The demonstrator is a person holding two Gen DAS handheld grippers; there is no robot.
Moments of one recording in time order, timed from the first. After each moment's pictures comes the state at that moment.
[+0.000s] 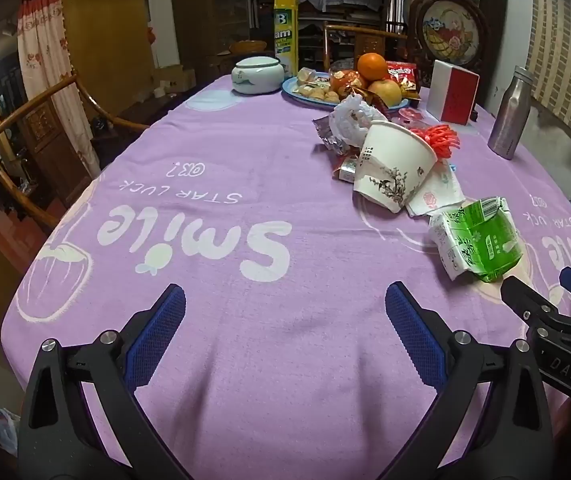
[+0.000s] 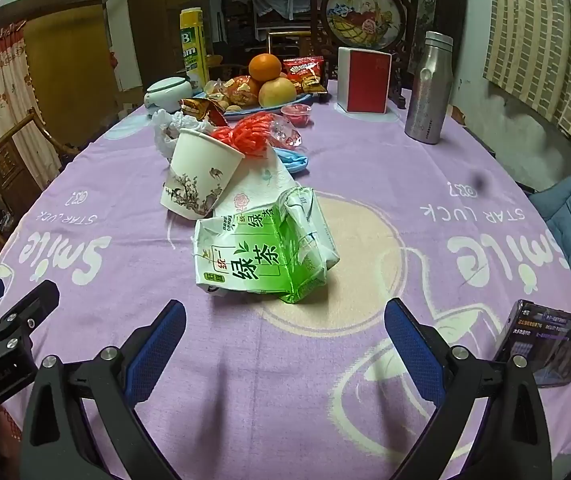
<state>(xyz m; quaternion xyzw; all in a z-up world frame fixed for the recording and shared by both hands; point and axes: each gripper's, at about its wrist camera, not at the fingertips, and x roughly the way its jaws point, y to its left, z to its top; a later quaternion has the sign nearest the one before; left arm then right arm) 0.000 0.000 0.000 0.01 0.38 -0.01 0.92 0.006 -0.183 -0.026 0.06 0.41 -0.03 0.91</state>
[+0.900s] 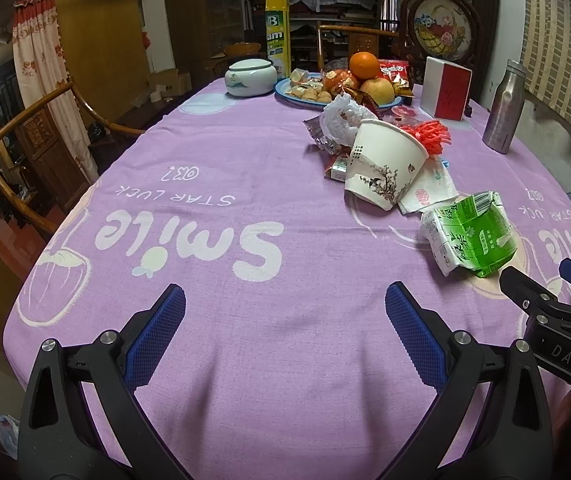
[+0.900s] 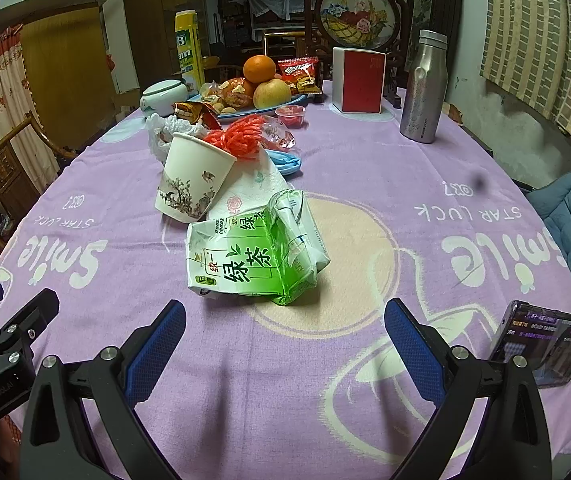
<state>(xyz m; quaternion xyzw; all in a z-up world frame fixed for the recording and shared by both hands) -0.006 -0.007 0.000 0.03 0.38 -0.01 0.92 0.008 -0.191 -0.022 0.06 0.41 -0.03 0.91</state>
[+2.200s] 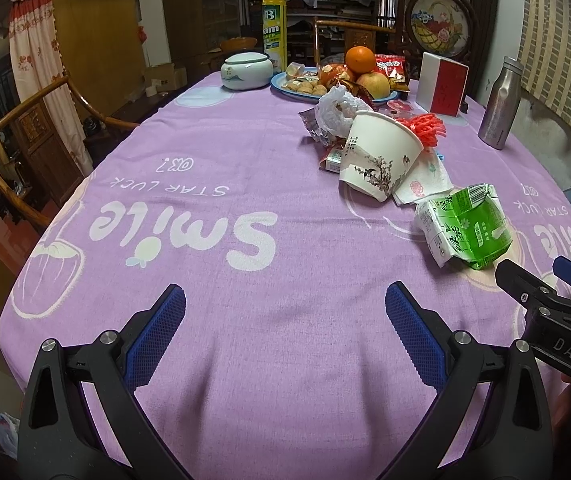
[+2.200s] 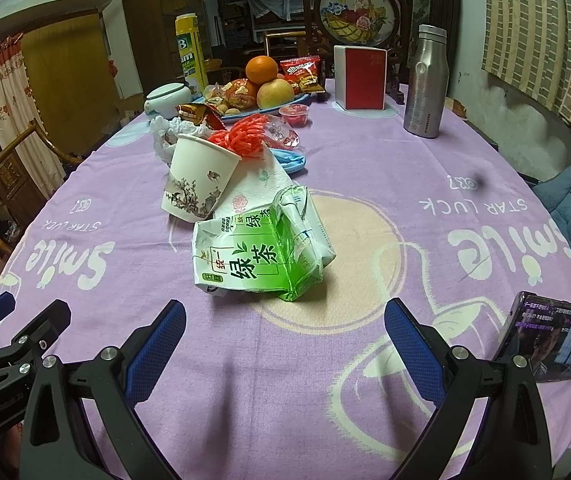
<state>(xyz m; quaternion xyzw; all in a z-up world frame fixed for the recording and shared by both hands) -0.006 -0.007 -0.004 0.03 0.39 -0.01 0.92 0.004 -0.189 -0.024 0.07 0.41 -0.02 0.91</state>
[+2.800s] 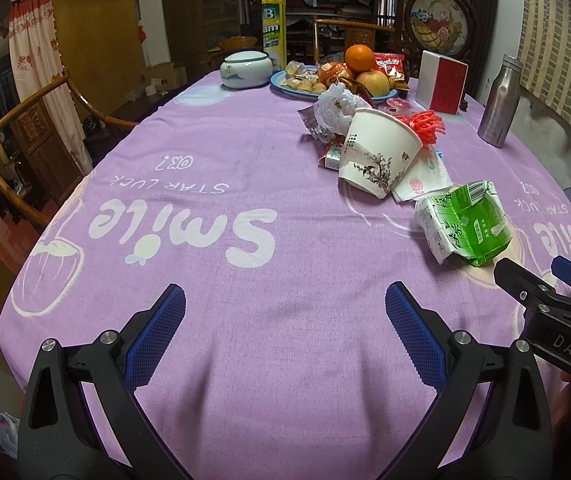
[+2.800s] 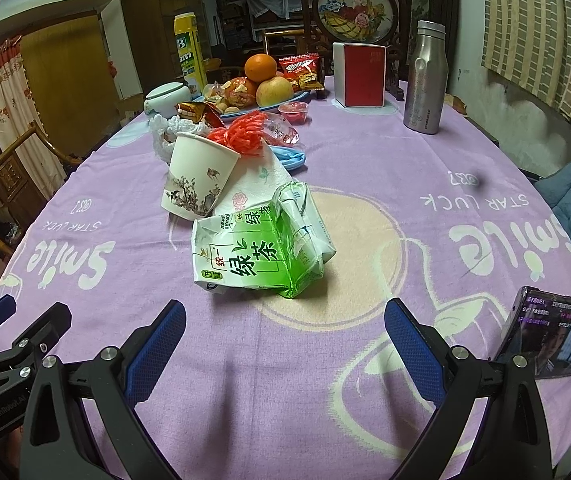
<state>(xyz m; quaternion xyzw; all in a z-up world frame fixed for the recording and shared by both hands) -0.008 -0.007 -0.005 0.03 0.39 -0.01 0.92 0.003 -0.189 -0.026 0.08 0.41 -0.02 0.91</state>
